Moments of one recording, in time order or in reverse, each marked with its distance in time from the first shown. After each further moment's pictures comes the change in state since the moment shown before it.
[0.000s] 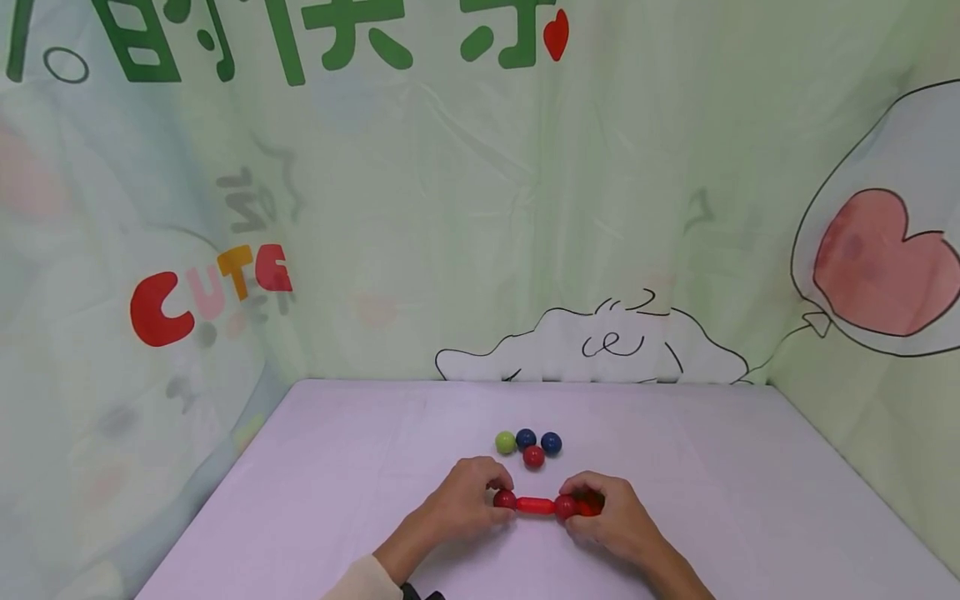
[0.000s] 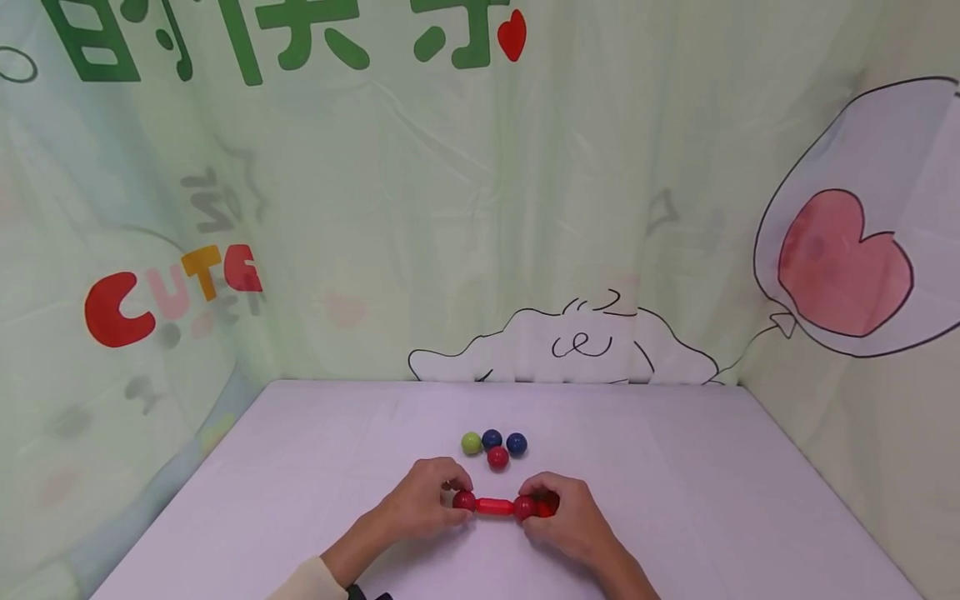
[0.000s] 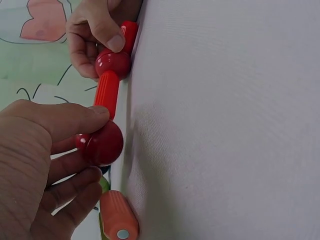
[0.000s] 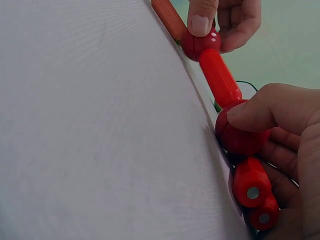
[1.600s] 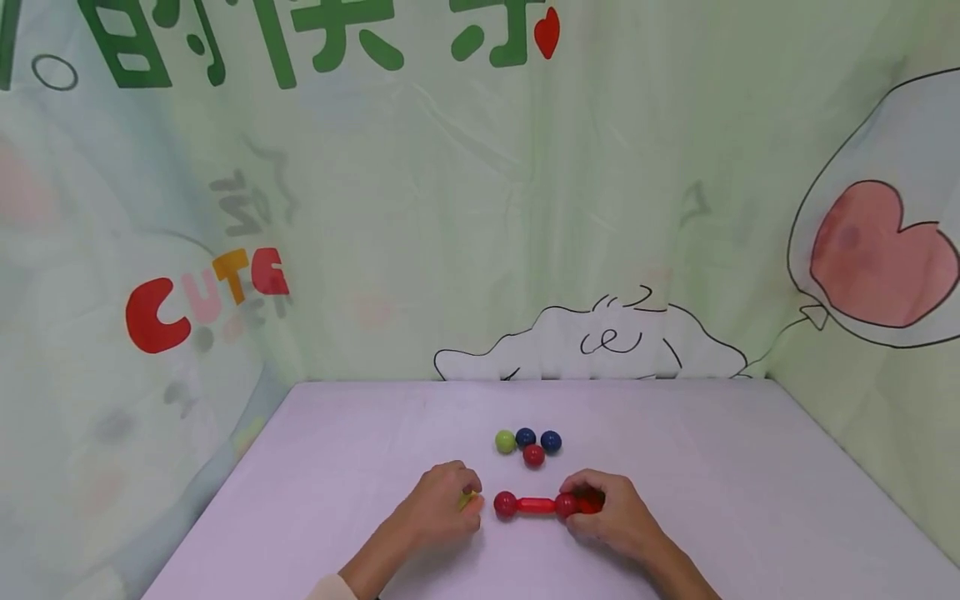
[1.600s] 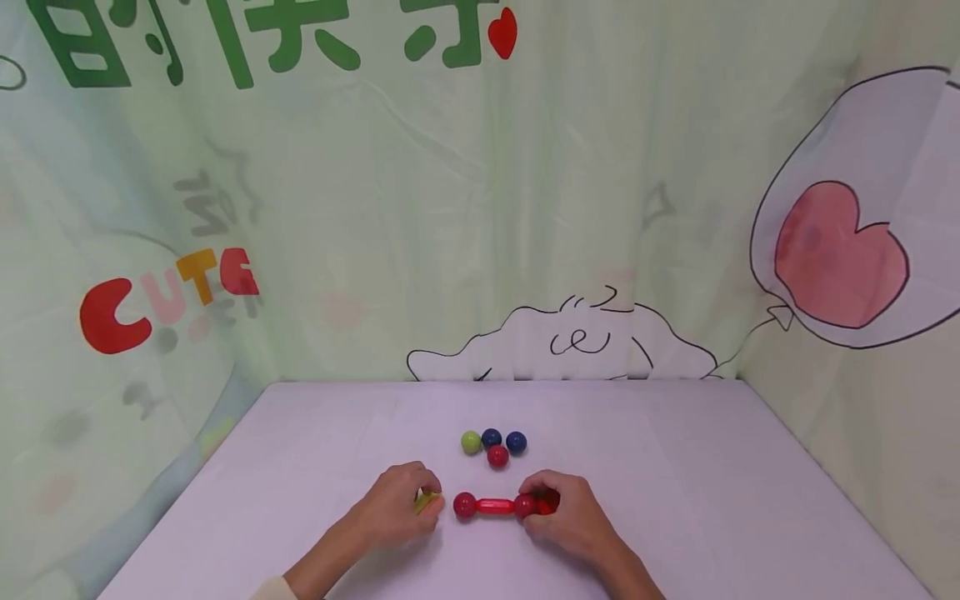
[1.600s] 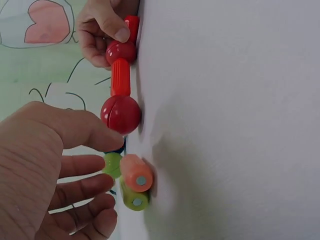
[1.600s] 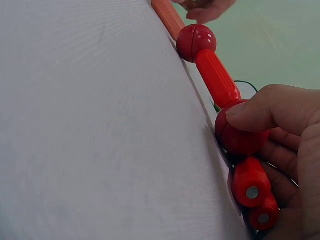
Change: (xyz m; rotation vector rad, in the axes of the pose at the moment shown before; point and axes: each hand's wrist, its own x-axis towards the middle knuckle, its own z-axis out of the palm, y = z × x) left_hand -0.024 -0.008 -0.020 0.195 0.020 -0.064; right_hand -0.001 -0.001 -0.002 0.010 -0.007 0.027
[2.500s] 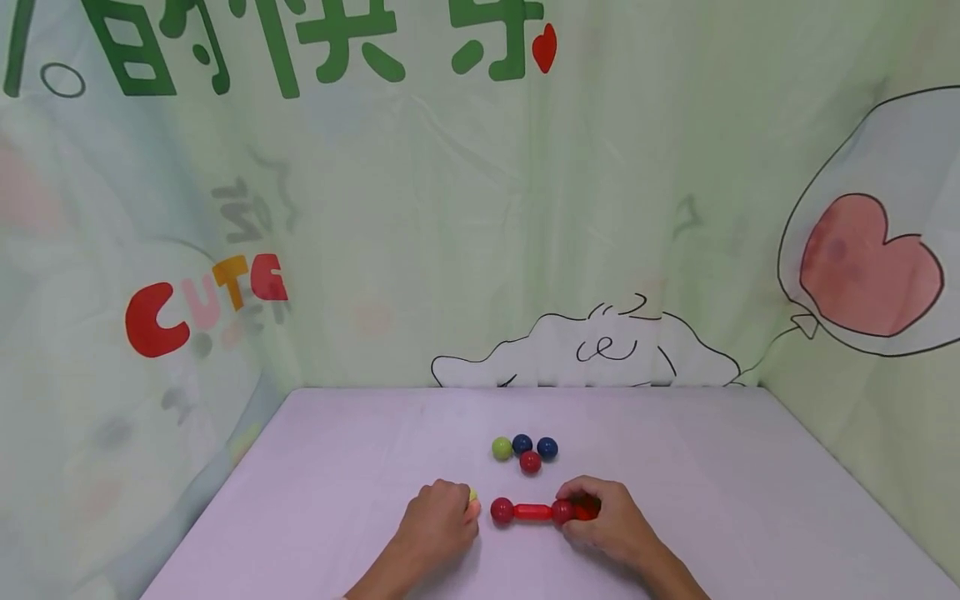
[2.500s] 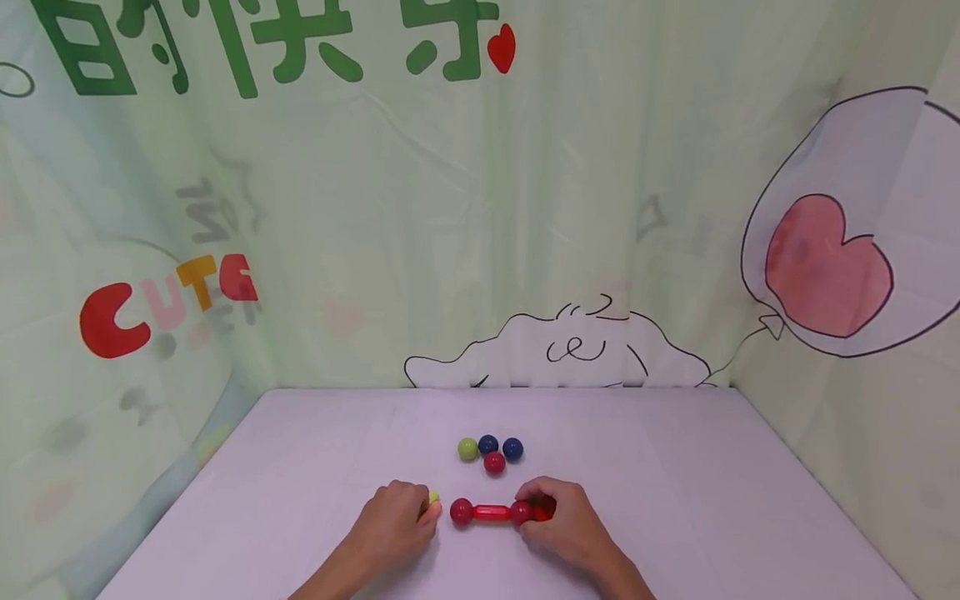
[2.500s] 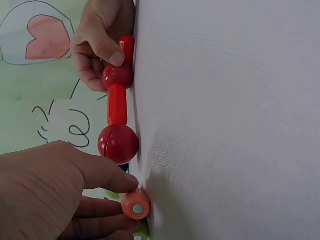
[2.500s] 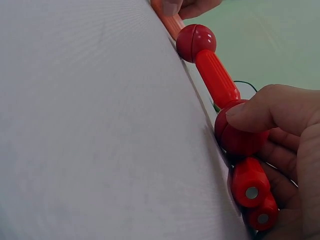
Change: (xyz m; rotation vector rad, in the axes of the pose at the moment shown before) left_hand -0.013 0.015 0.015 0.115 0.102 -0.125; right_hand -0.001 0.001 0.000 -0.012 -0.010 -0.033
